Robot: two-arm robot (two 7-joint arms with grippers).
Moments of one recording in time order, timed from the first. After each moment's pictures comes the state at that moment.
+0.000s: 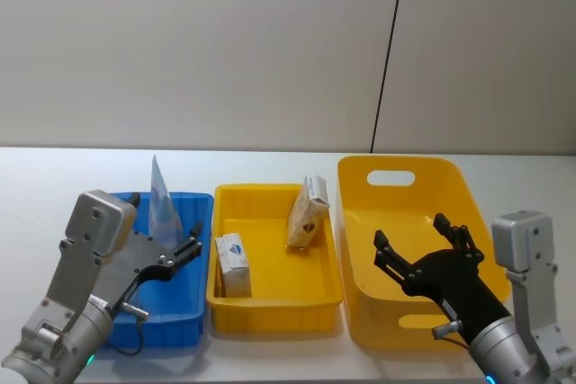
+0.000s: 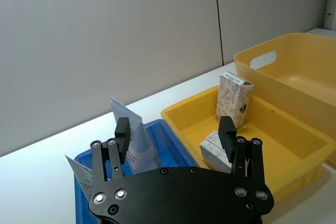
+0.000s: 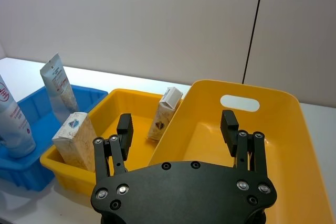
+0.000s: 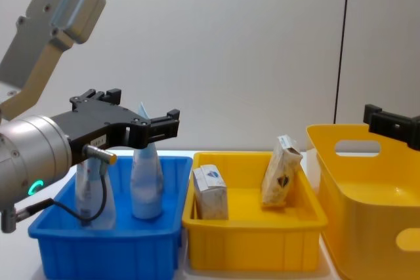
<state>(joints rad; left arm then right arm) -0.24 0.38 0.45 -1.63 -0.20 0.01 -0.01 -0.01 0.34 -0.23 -1.77 0.29 0.03 0.07</state>
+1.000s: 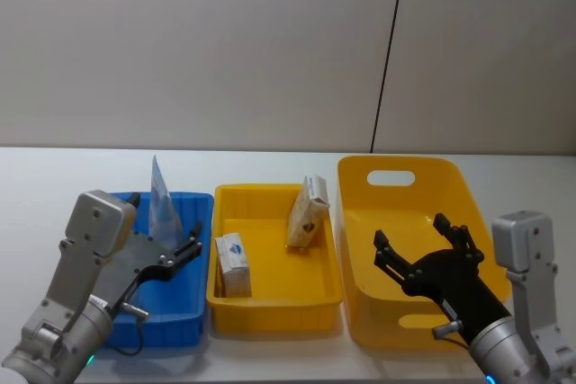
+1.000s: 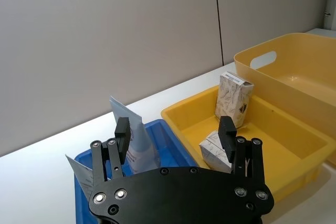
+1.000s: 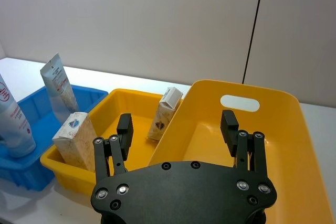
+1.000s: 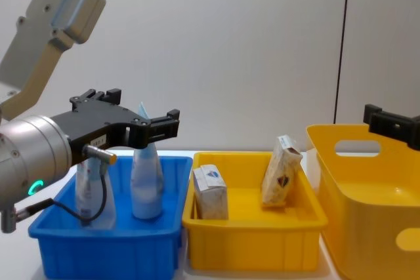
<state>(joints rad) -0.24 0.38 0.45 -1.63 -0.20 0.01 -0.01 -0.01 0.34 -0.23 -1.77 0.29 0.03 0.07</state>
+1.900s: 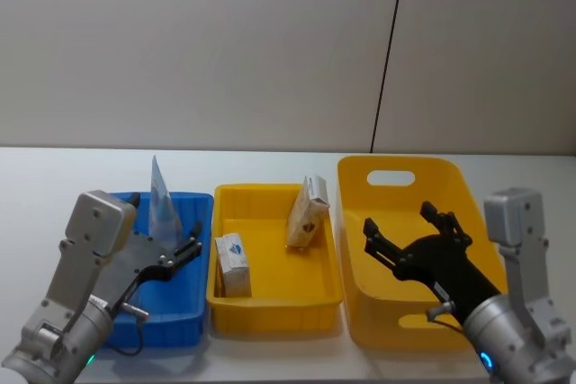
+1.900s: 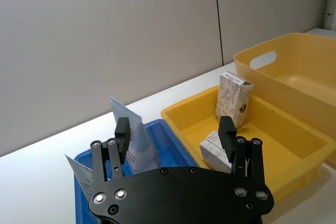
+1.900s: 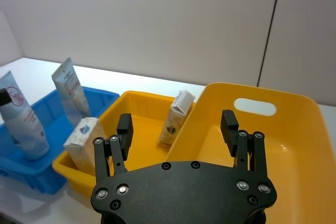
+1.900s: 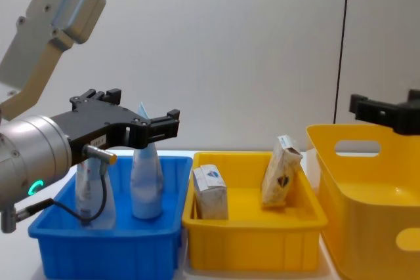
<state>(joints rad) -0.24 0.38 0.45 -1.63 -0.20 0.01 -0.01 0.05 0.34 -0.23 -1.75 0.33 0.10 0.12</state>
